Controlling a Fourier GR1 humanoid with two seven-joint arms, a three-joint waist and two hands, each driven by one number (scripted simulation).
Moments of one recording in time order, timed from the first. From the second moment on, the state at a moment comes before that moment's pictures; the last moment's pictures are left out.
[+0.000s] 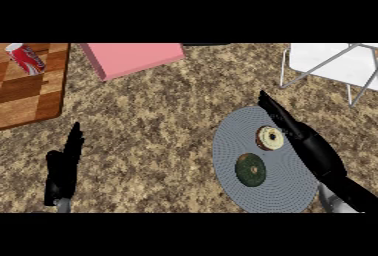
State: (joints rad) left arm 0.02 0.33 -0.18 -1.39 0.13 0.40 0.05; right arm -0.17 -0.41 0.31 -1.68 -0.12 0.12 -0.25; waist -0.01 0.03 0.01
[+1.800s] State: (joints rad) left arm -0.06 0.33 -0.09 -1.36 0.31 0.12 0.25; right arm -0.03 -0.72 0.00 -1.92 -0.09 0.02 0.64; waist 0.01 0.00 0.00
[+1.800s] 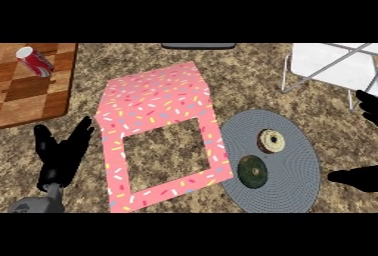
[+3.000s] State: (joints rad) left arm -0.04 0.30 -0.04 -1.38 0.26 0.09 0.28; right arm -0.32 -0.48 0.31 -1.70 0.33 0.04 1.04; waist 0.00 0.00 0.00
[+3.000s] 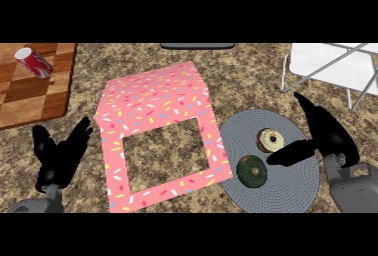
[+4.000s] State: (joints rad) left arm -0.06 0.25 0.01 -1.34 0.21 0.04 0.25; right arm -0.32 -0.30 0.28 -1.47 0.60 0.04 0.98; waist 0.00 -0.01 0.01
